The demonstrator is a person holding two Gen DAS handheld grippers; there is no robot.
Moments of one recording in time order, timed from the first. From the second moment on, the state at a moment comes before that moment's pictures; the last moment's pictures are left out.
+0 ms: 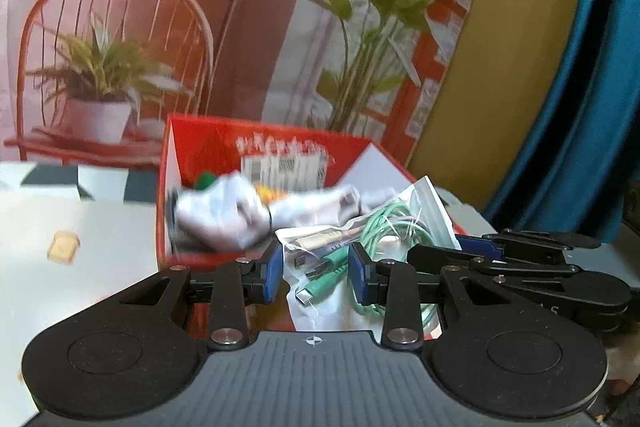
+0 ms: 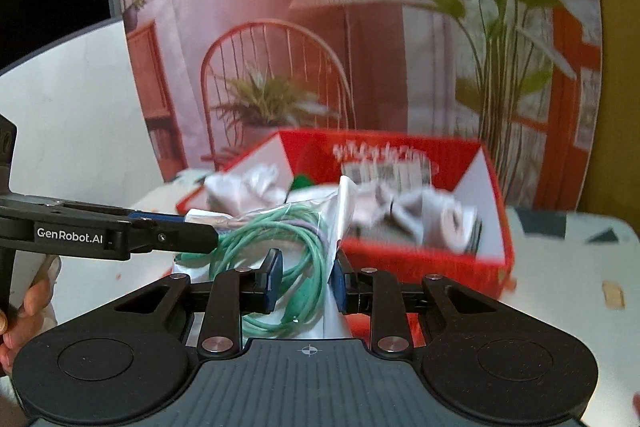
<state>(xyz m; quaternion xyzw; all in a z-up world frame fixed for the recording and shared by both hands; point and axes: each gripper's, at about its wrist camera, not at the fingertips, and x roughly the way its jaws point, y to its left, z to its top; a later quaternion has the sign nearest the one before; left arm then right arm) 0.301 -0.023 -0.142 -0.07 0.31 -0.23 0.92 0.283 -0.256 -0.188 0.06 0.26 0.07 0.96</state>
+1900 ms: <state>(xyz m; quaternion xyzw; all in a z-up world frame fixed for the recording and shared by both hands) 0.394 -0.063 -0.156 0.06 0.32 -0.19 0.92 0.423 -0.281 -0.235 0.08 0.42 0.00 0.90</state>
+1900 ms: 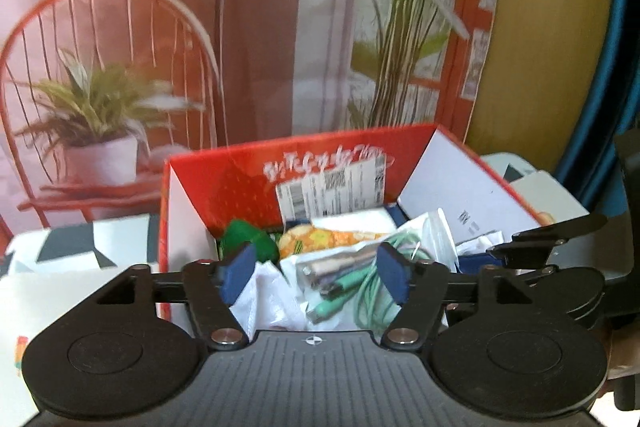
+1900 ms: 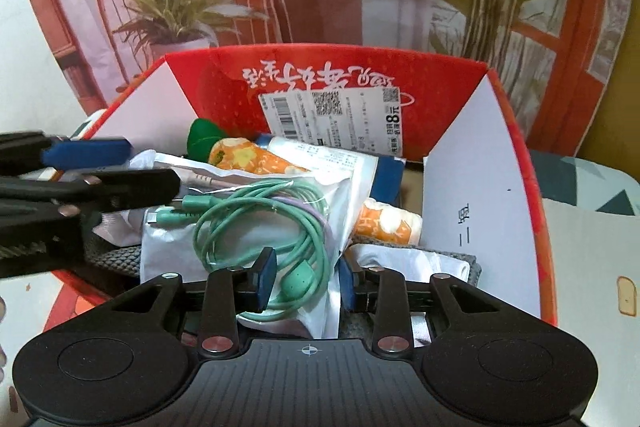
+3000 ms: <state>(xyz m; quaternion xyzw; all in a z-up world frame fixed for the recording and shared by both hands) 0.190 -0.009 -0.056 -0.03 0.22 -0.10 0.97 0.214 -0.253 -0.090 0.07 0.22 -0.03 0.97</state>
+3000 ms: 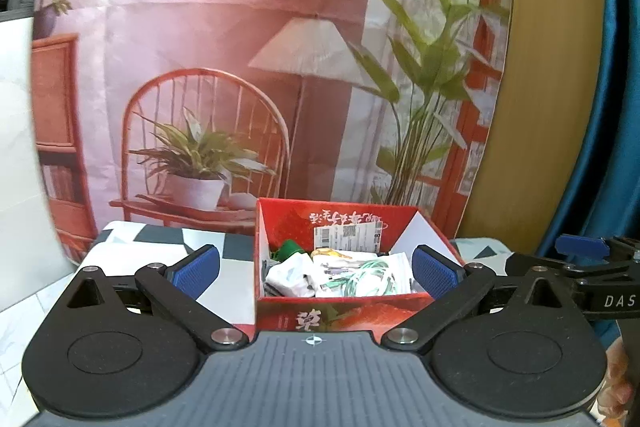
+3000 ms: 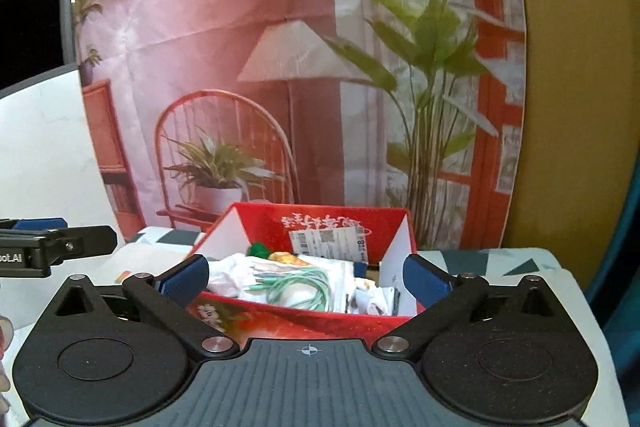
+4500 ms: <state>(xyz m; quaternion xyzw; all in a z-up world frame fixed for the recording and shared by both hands) 0.032 -0.009 -0.005 0.02 0.14 -0.04 0.99 0.043 -0.222 -0.043 0.07 0.16 -0.11 0.98</state>
